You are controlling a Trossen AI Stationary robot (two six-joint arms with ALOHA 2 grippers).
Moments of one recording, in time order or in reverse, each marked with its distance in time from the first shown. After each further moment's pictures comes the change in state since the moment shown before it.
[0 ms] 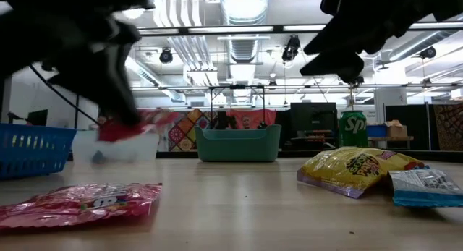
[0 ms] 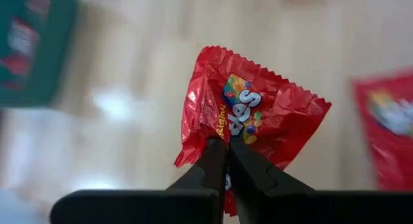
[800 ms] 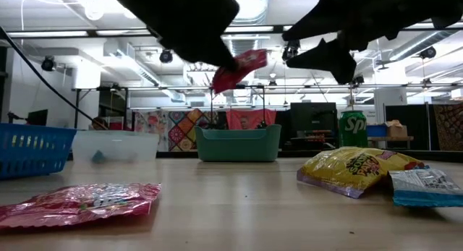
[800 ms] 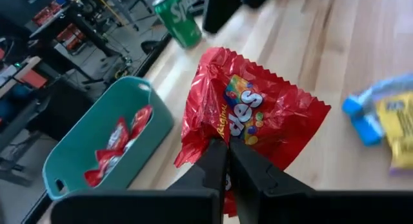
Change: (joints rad) left arm 0.150 0.019 0.002 0.560 -0.360 0.285; right arm -0.009 0.053 -0.051 0.277 0.149 0.123
